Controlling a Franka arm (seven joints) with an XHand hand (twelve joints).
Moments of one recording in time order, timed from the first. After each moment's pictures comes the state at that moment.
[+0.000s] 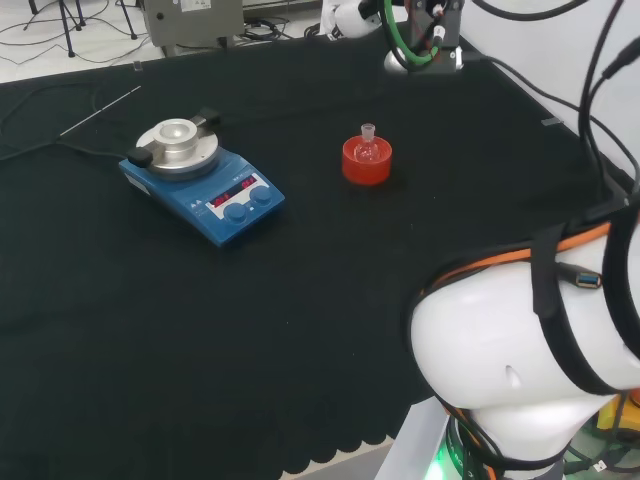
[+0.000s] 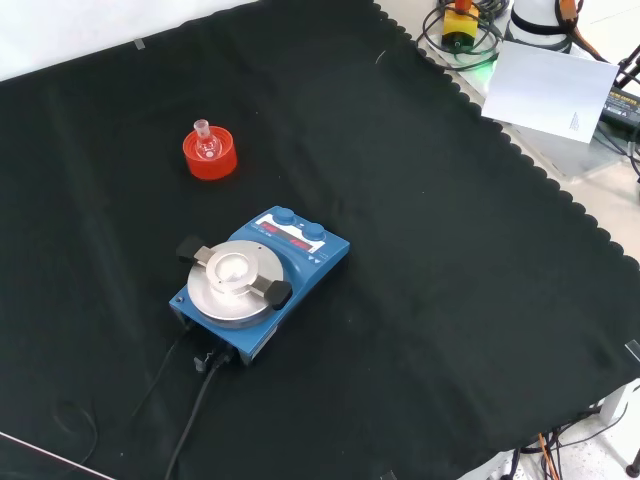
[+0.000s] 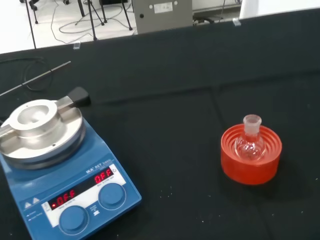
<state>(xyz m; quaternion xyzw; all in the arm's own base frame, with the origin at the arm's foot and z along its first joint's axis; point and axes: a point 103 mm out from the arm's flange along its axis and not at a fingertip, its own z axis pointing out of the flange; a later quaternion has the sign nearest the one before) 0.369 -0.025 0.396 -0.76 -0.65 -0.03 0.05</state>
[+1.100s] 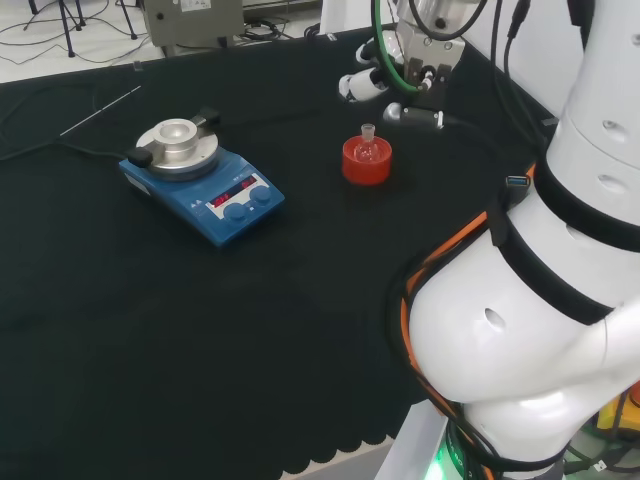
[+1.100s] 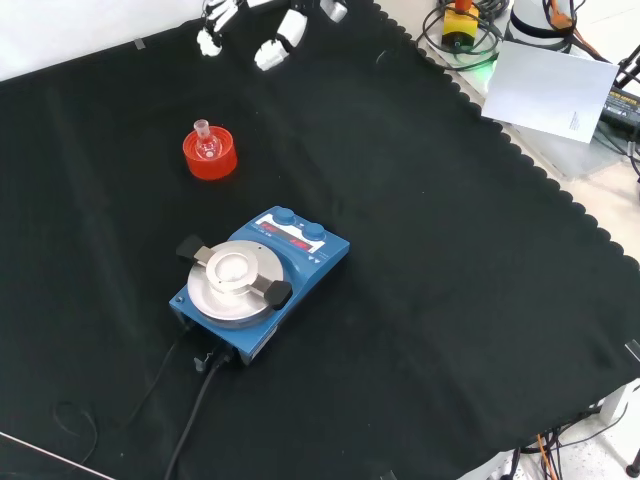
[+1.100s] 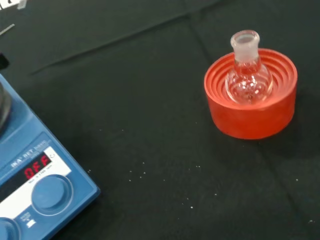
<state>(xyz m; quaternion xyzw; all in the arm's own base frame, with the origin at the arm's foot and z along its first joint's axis) 0.462 -0.086 0.247 -0.78 -0.60 -0.05 0.15</state>
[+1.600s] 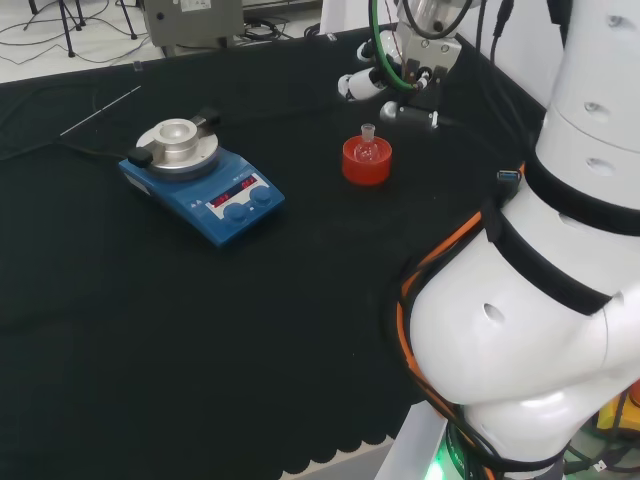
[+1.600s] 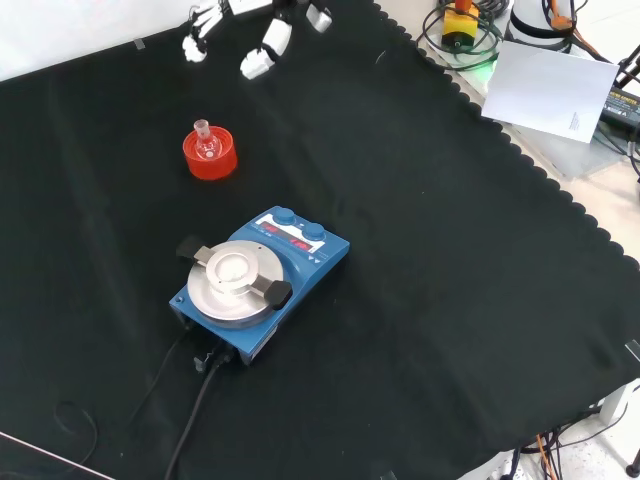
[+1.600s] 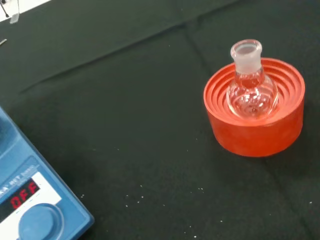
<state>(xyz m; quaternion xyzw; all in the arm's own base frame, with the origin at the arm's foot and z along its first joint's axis) 0.488 -0.094 0.231 -0.79 -0.60 -0.07 0.15</state>
